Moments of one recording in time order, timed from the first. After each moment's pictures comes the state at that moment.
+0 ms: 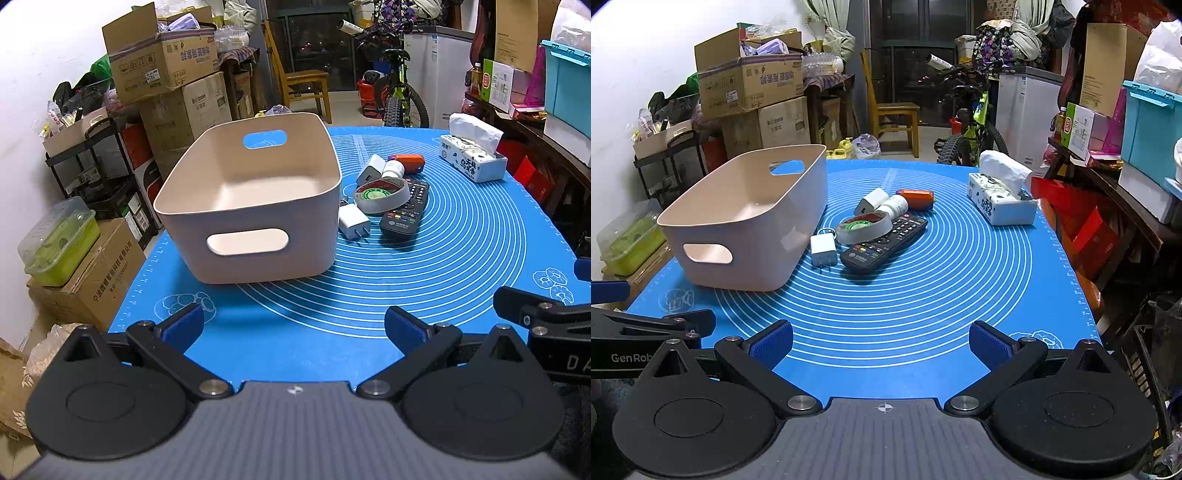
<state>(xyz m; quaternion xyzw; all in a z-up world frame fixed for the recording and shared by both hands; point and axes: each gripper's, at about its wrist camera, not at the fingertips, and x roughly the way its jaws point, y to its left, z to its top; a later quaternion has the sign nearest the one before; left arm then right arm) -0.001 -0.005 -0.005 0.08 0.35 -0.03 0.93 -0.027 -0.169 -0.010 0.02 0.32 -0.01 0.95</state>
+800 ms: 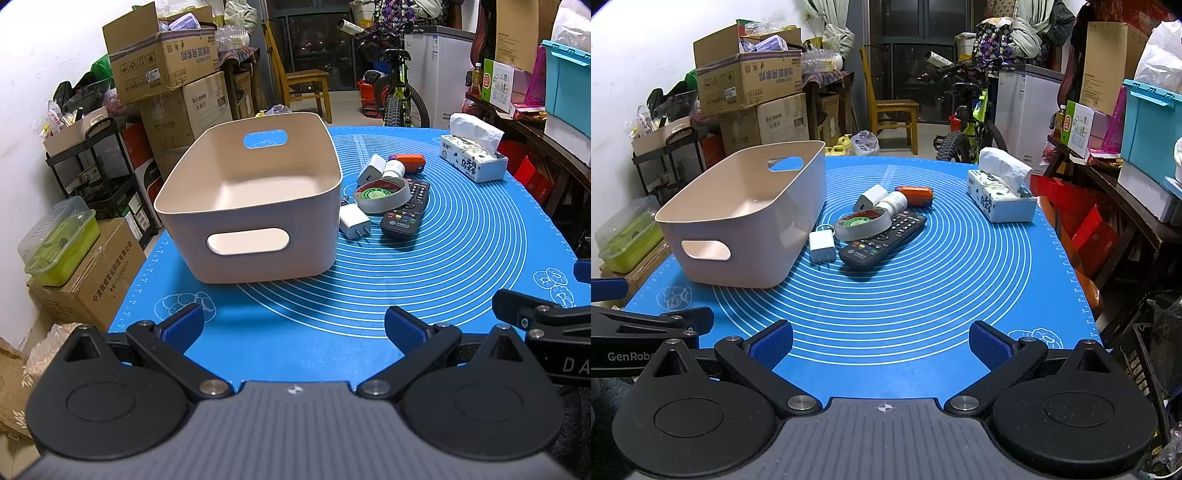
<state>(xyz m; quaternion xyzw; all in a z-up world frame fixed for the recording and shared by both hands) -0.001 -0.005 -0.005 0.08 0.35 -0.03 0.93 -0.027 -0.170 -0.012 0.02 0.33 -0.01 0.95</state>
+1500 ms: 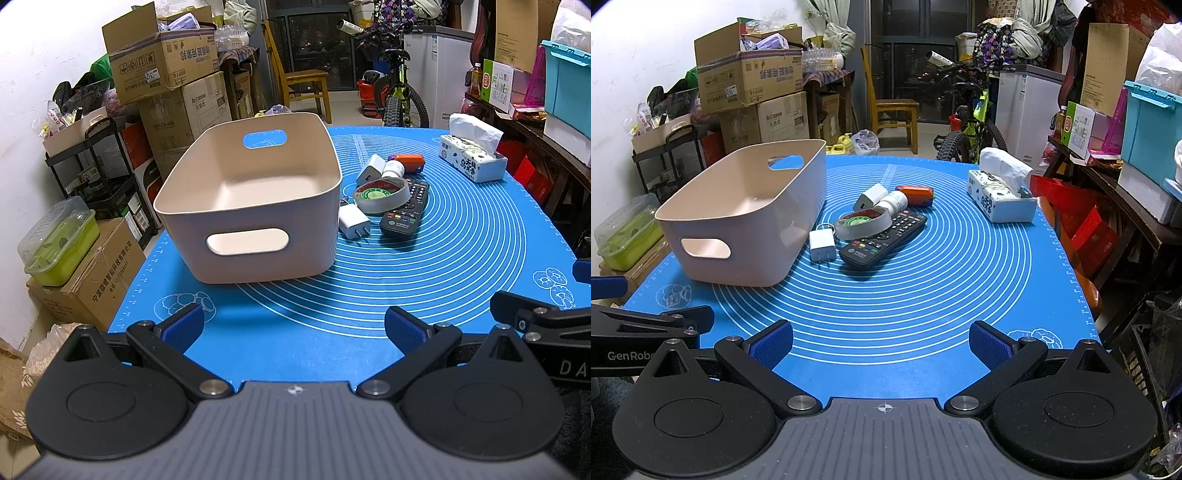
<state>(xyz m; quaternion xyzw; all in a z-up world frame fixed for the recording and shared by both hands) -0.001 -0.005 -0.005 0.08 0.35 -0.03 0.93 -0.026 -0.170 -0.013 0.01 0.33 -0.01 0.94</state>
